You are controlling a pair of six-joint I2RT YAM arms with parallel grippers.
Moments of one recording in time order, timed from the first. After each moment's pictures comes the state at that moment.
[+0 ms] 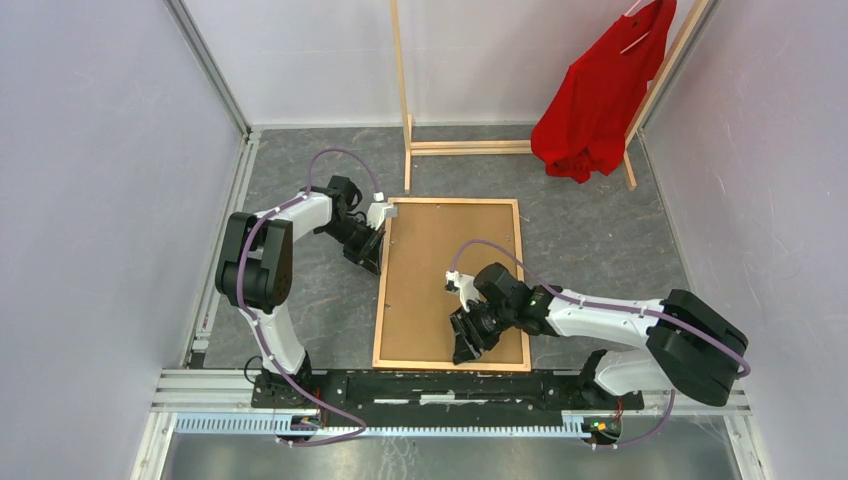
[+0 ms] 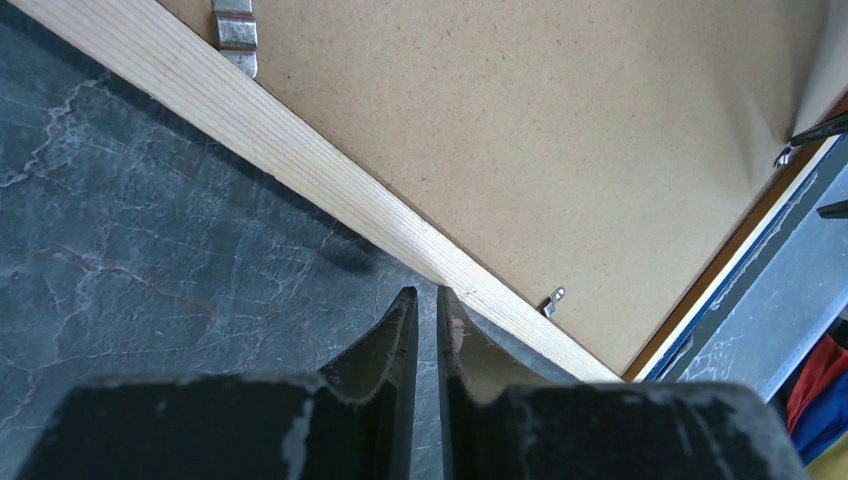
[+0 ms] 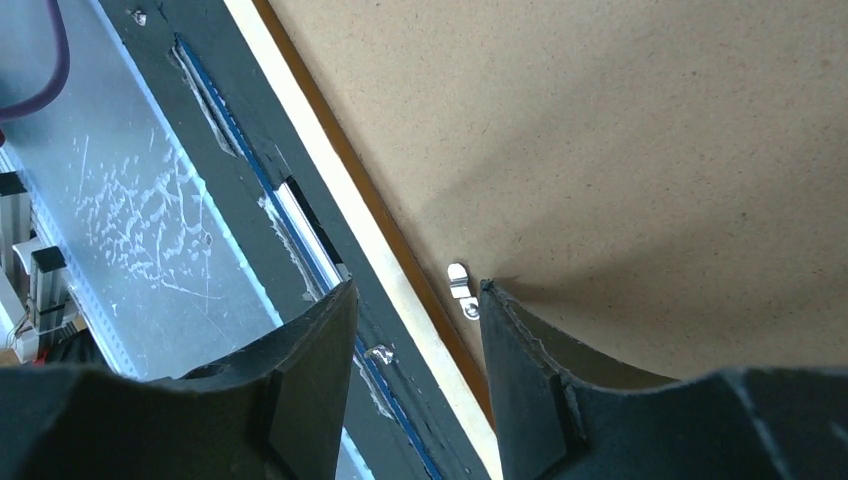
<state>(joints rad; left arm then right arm) -0.22 1.86 1.16 -0.82 0.63 0.47 0.95 1.31 0.53 -0.15 -0.50 0.38</state>
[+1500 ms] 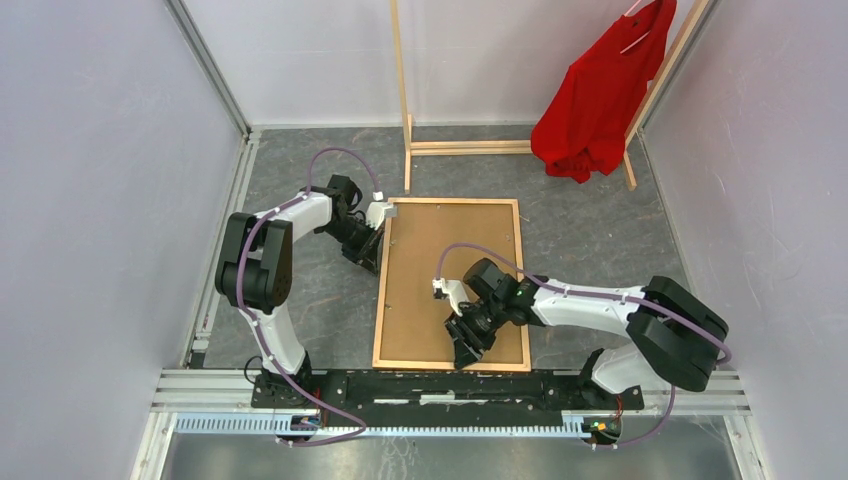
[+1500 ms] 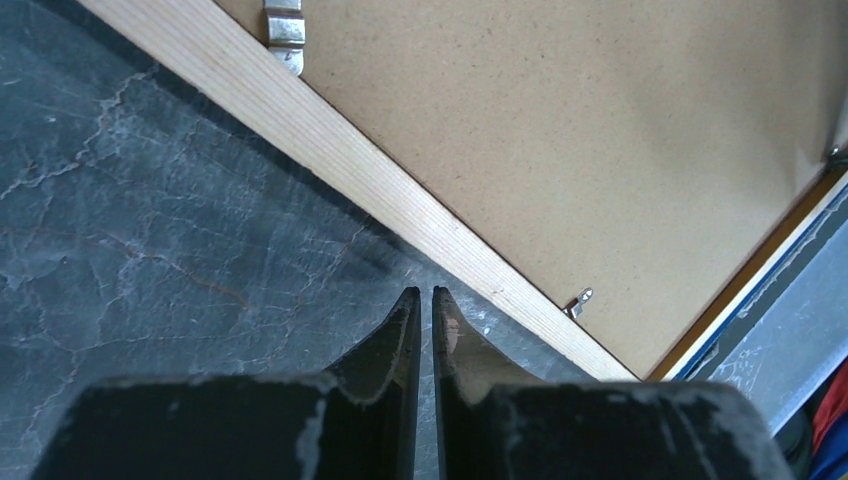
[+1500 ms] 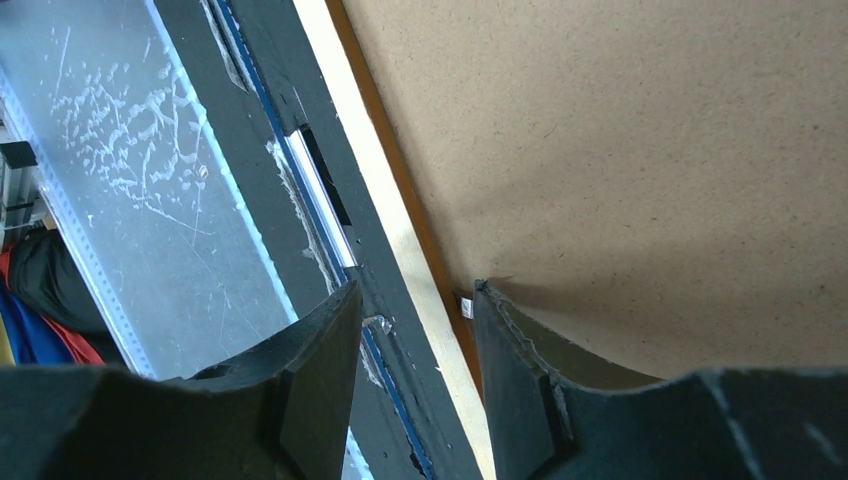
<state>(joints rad) -0.22 1.85 1.17 -0.81 0.59 0.47 0.95 1.42 0.63 -0.28 -0.63 0.18</state>
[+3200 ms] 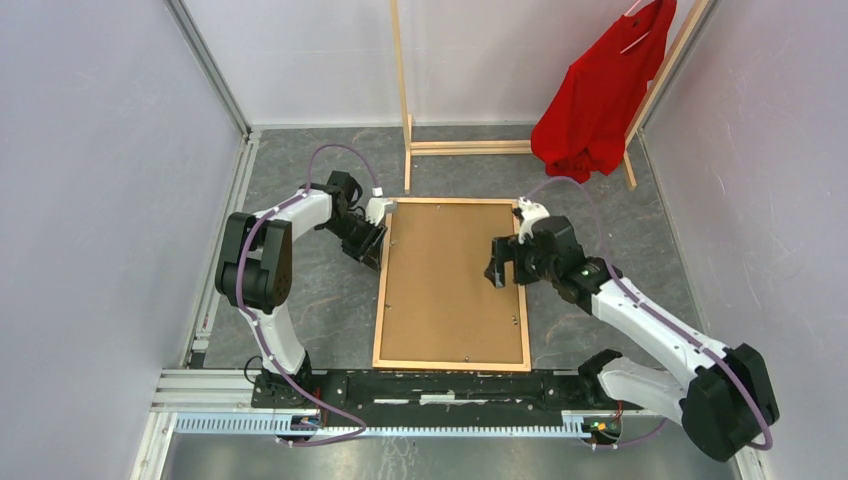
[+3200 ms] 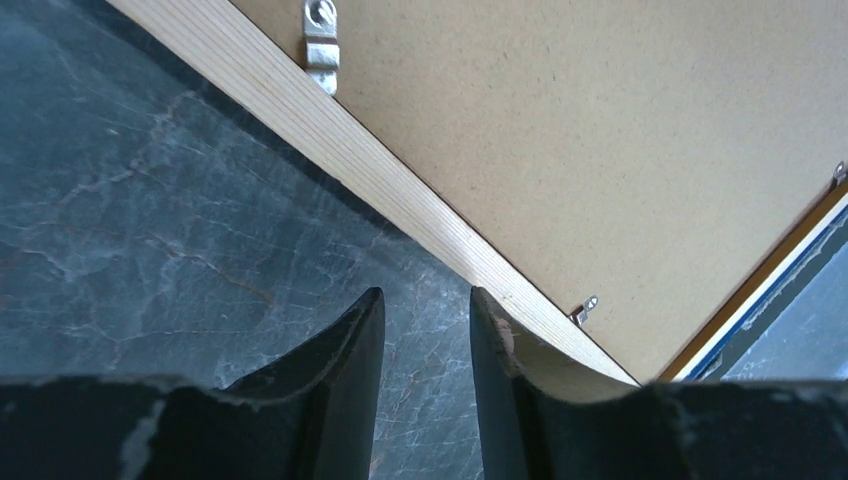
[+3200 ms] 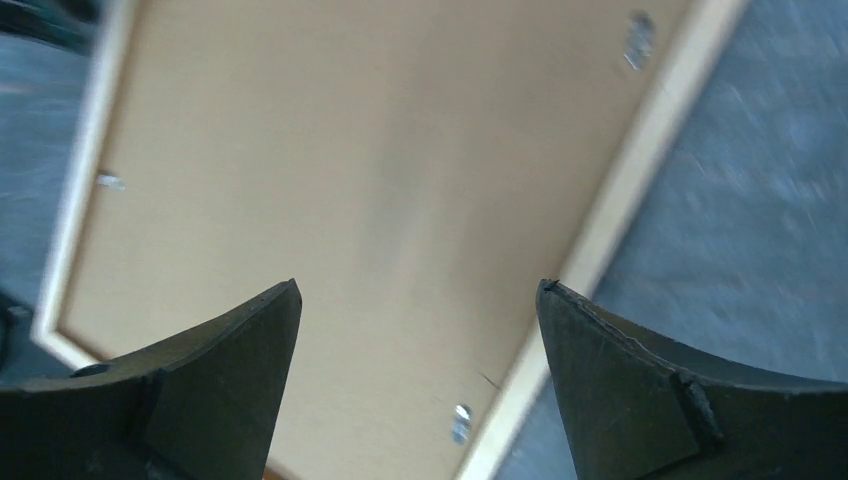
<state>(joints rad) -0.22 1.85 1.19 -0.80 0.57 0.45 0.55 1.09 0.68 -0.29 -0.14 0.31</state>
